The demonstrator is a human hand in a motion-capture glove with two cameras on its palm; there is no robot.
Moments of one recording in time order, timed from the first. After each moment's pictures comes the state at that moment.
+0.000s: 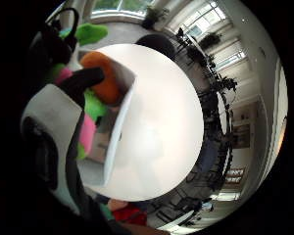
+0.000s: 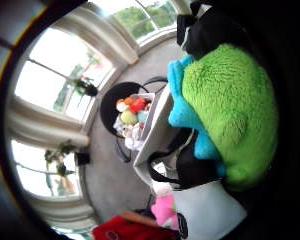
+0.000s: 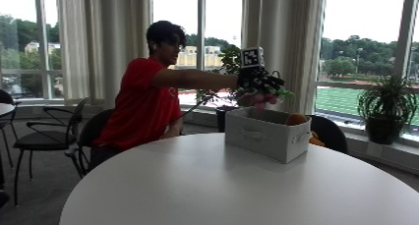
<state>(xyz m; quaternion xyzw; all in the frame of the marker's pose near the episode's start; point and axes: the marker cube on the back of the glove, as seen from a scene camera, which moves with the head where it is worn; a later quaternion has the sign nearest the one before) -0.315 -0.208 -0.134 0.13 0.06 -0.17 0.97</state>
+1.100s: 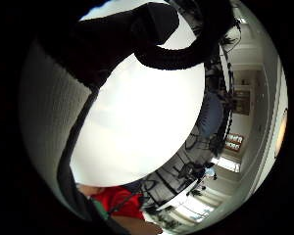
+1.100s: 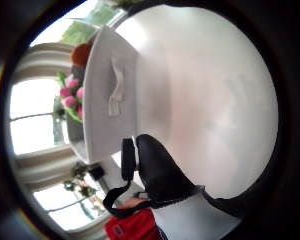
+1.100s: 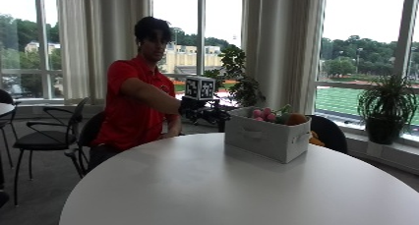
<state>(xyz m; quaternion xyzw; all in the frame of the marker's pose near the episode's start) -0.015 -0.126 -0.035 0.02 0.10 0.02 0.99</state>
